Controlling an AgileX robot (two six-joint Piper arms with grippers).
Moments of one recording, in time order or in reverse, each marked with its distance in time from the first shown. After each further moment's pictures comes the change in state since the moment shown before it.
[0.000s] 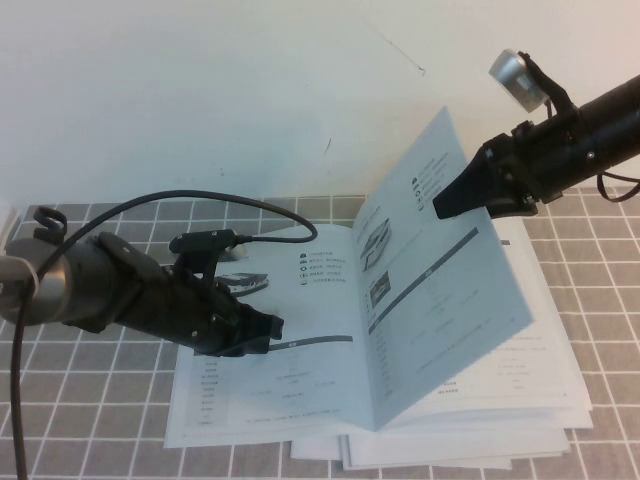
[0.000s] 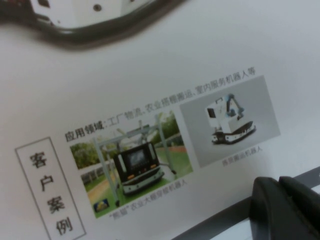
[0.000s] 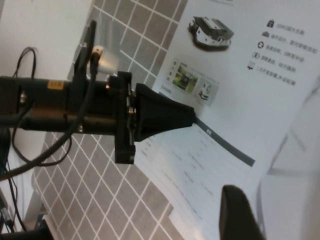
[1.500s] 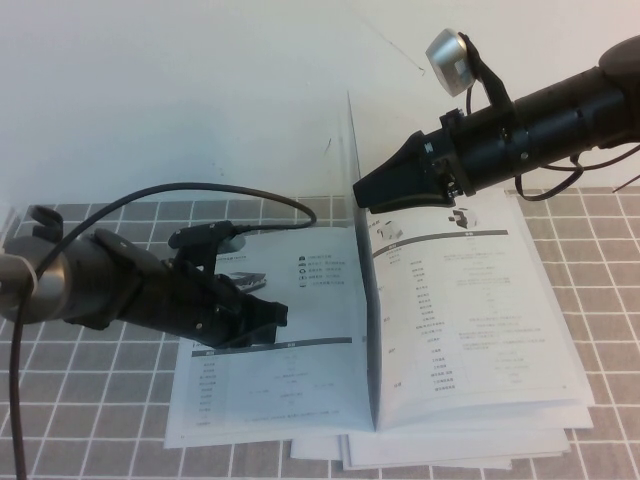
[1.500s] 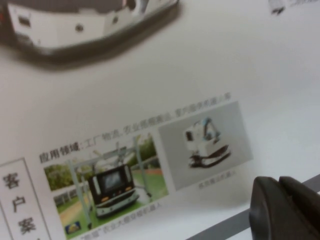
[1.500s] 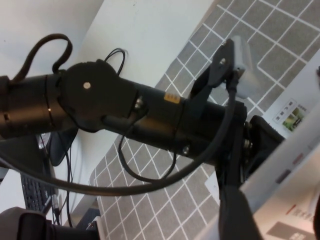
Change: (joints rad) right arm 0.131 0.000 0.000 0.233 -0.004 -0.192; left arm 0.000 -0.002 -0.005 -0.084 0.006 0.013
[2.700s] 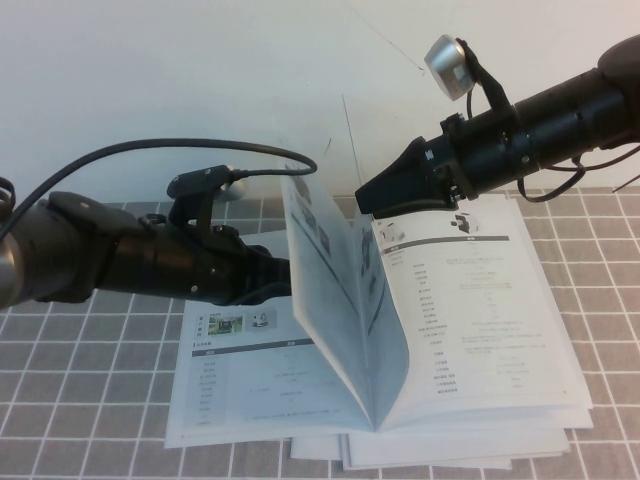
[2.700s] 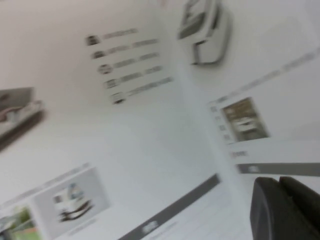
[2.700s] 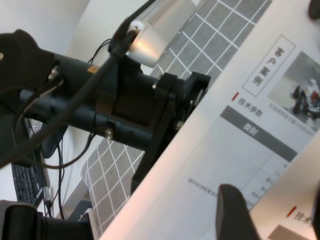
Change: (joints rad) right arm 0.000 0.000 0.000 -0.032 0.000 0.000; left arm 0.000 -0.165 -0.003 -0.140 0.112 0.143
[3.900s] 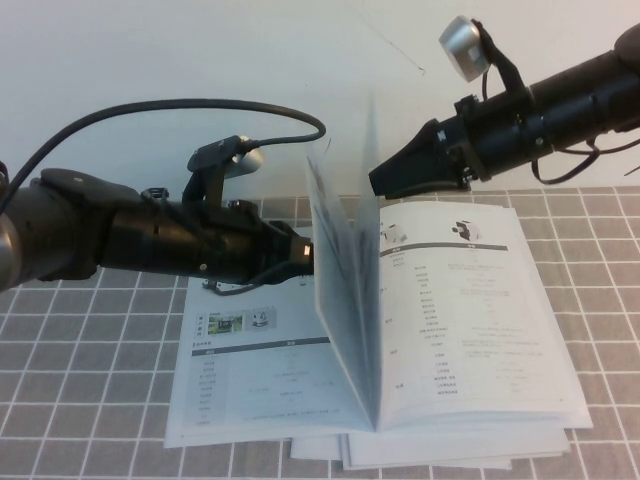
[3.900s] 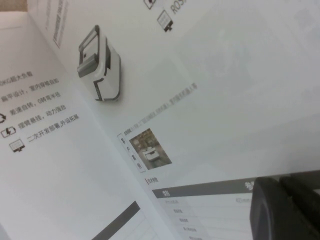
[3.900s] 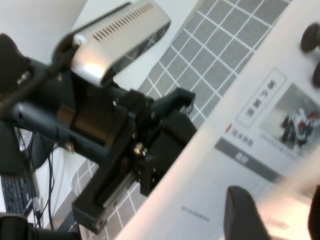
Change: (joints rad) right arm -0.026 0.000 -0.044 -0.020 0.004 0.027; left arm 0.000 -0.008 -0.062 -0.097 0.174 0.087
